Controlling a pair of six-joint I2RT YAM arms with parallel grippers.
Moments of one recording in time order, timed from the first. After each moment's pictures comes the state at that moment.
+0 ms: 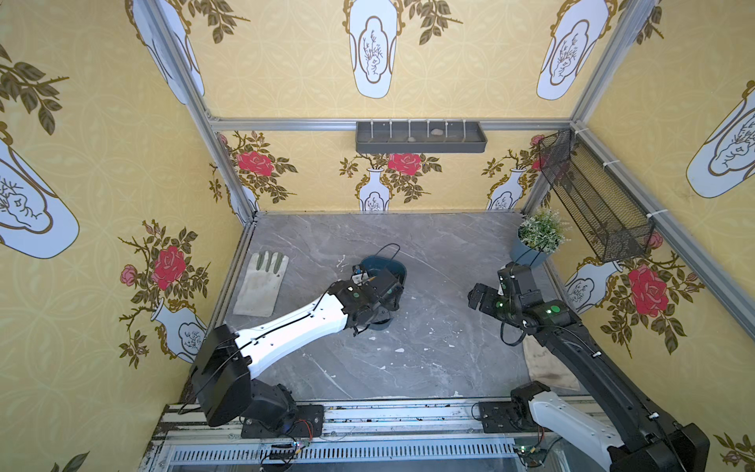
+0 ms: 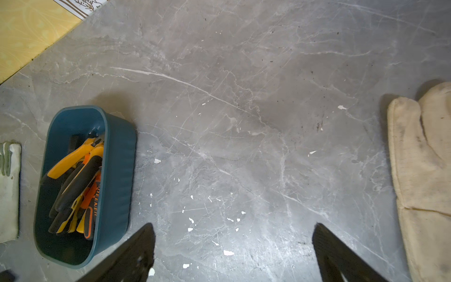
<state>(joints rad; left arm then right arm) -0.92 1.42 1.21 -0.92 -0.34 -1.01 0.42 0.95 0.80 -0.76 0.06 0.64</state>
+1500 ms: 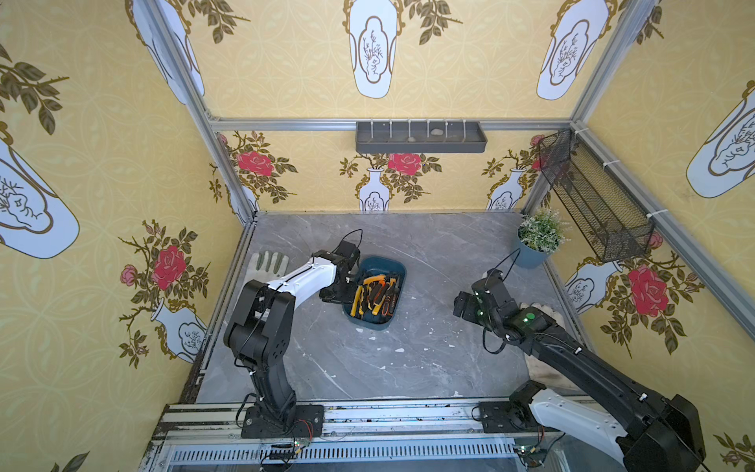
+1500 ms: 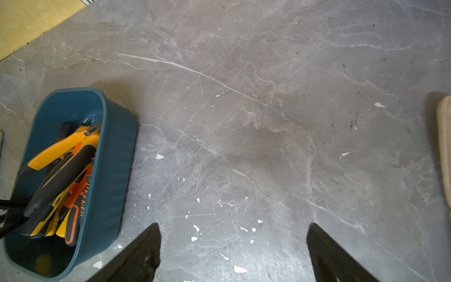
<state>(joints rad) -0.45 1.79 1.22 -0.86 -0.07 -0.27 0.65 0.99 0.69 -0.61 0.24 0.76</state>
